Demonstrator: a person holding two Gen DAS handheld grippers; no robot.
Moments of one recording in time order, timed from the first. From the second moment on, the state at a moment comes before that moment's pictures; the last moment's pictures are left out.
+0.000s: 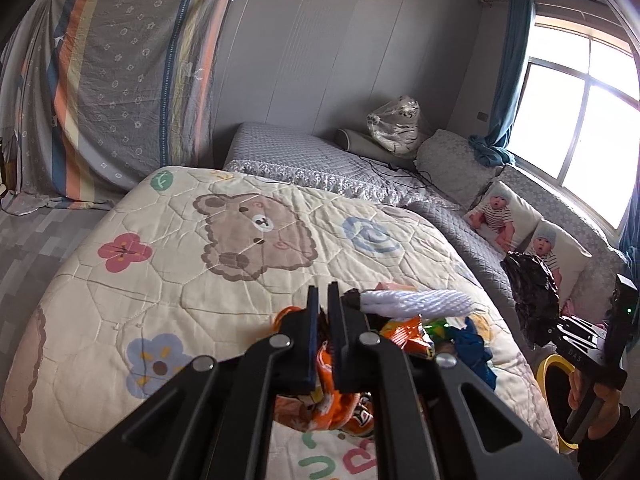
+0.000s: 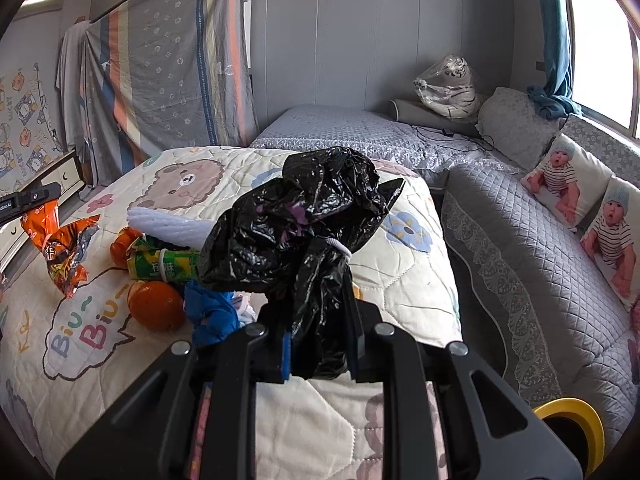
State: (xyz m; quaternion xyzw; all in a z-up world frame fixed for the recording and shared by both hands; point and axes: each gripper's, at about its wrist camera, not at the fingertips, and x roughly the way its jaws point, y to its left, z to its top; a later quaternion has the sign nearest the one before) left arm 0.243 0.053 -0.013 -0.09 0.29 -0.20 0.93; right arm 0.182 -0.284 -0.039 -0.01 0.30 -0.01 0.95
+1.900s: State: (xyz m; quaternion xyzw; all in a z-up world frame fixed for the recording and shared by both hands) left arm 0.112 -0.390 -0.058 0.05 0.35 -0.51 0.78; right arm -0.059 -0.511 -0.110 0.13 0.35 -0.29 0.88
